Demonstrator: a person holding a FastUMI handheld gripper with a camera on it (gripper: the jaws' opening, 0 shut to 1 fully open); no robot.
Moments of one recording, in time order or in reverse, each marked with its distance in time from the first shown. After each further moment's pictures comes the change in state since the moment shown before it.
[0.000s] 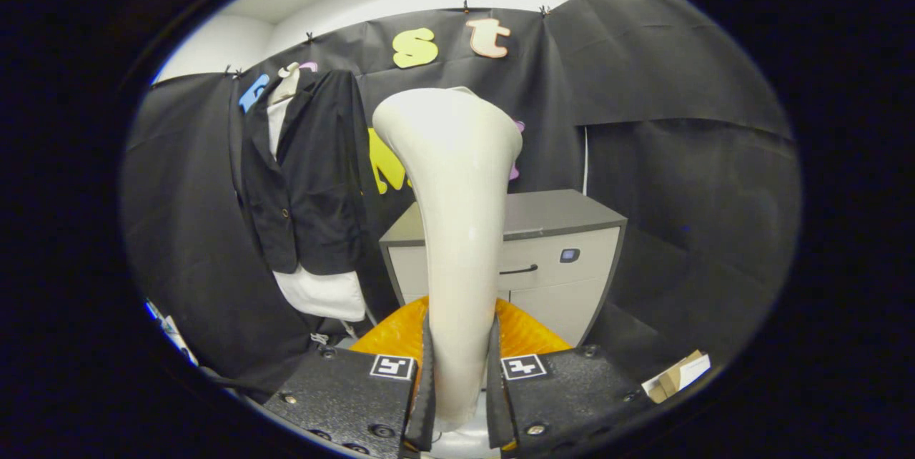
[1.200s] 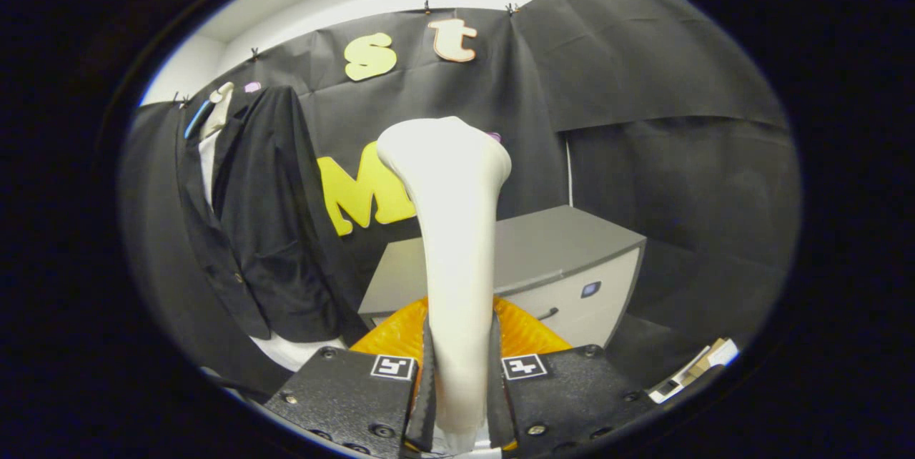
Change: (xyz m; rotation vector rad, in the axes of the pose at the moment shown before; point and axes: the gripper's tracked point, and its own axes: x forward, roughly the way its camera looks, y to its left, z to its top) arm 0.106 0.039 0.060 0.118 -0.057 -0.191
